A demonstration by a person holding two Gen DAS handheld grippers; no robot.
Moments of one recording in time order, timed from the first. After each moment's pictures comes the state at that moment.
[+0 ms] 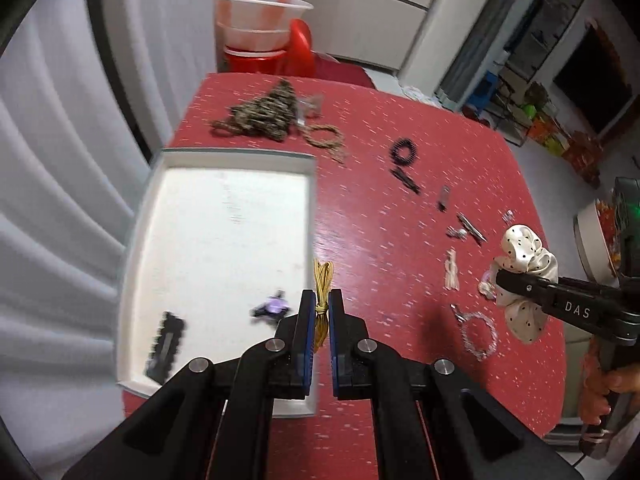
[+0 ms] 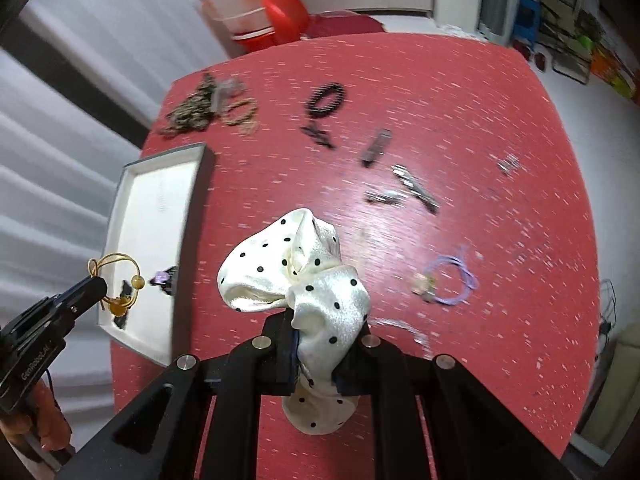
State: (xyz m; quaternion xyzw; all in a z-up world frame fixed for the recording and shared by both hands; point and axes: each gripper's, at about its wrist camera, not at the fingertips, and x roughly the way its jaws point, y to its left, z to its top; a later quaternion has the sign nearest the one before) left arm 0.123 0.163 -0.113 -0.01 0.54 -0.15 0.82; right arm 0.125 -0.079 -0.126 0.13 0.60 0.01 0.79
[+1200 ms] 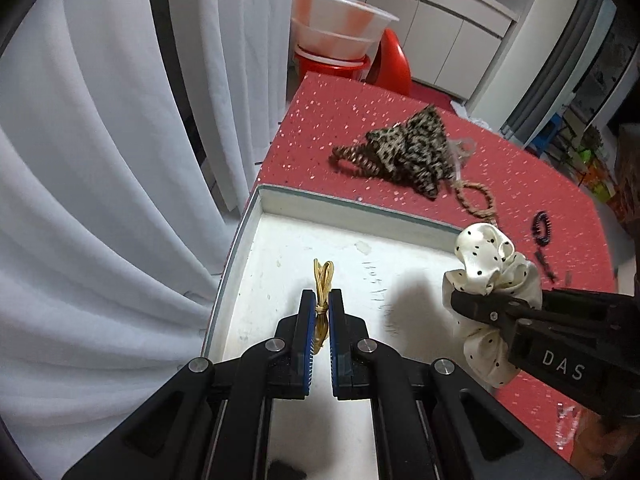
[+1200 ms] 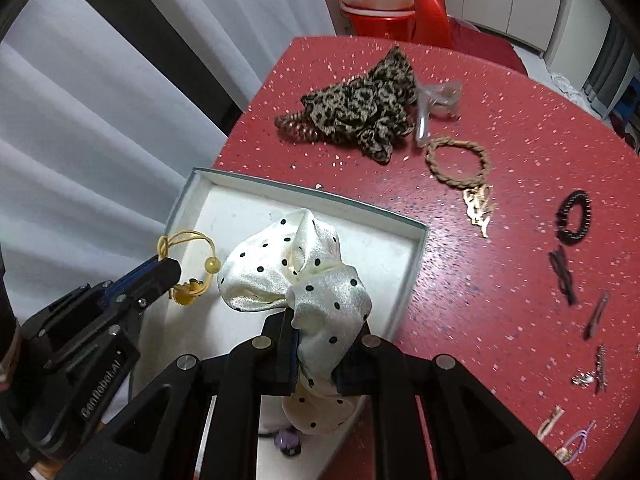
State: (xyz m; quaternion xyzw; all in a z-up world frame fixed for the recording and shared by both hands) left arm 0.261 0.241 -0.205 -0.03 0.53 -0.06 0.84; right arm 0.287 0.096 -0.196 0.07 0.62 0.12 0.77
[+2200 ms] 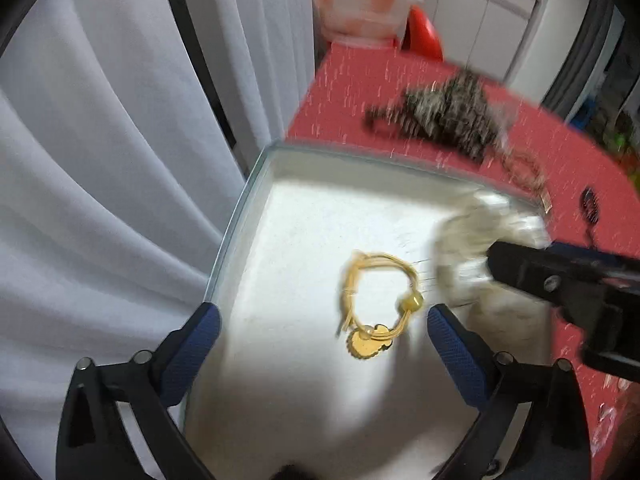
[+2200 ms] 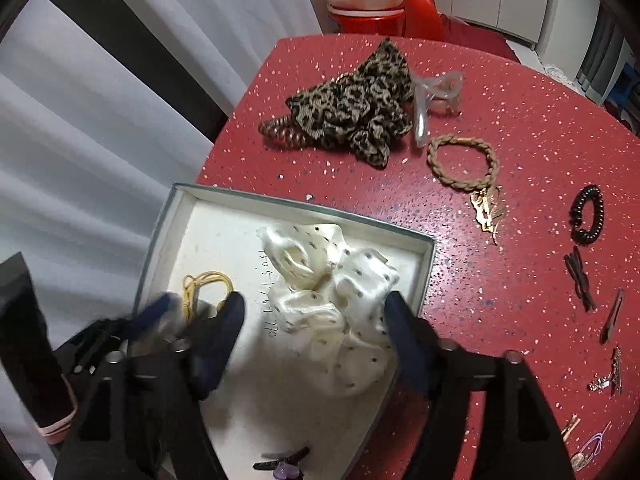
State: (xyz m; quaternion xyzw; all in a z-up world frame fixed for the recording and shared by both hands) left arm 0.255 0.235 -0.230 0.01 0.54 -0.01 0.84; right arm 0.288 0.090 -0.193 0.09 0.60 0.11 0.79
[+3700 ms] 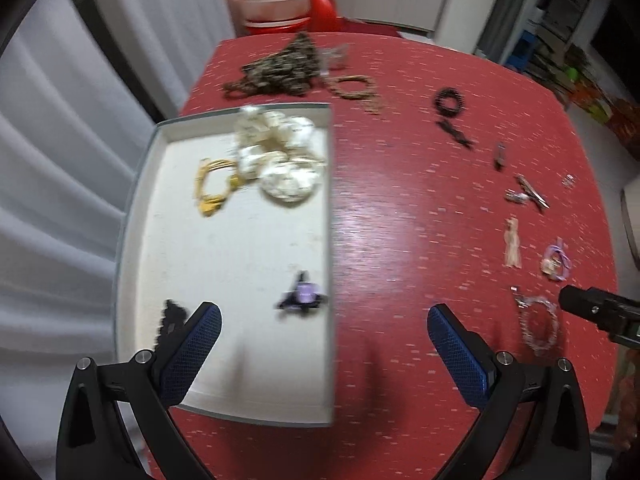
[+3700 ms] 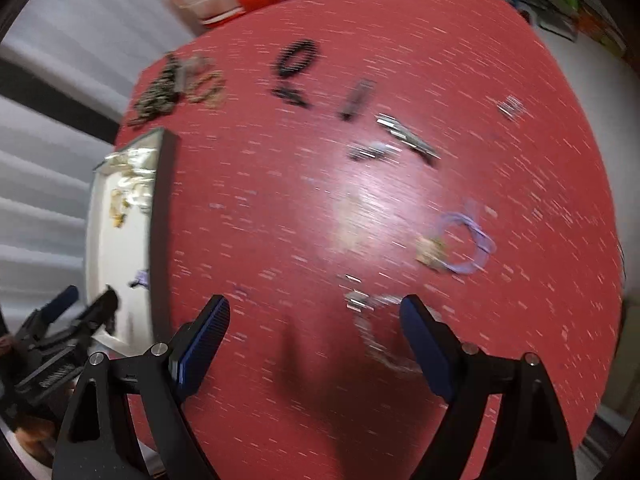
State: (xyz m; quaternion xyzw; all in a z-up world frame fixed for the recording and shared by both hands) left arm 0.133 0.116 -0.166 0.07 0.59 -0.10 0.80; right arm 0.105 -0.121 -0.171 0.20 0.64 -0.05 0.74
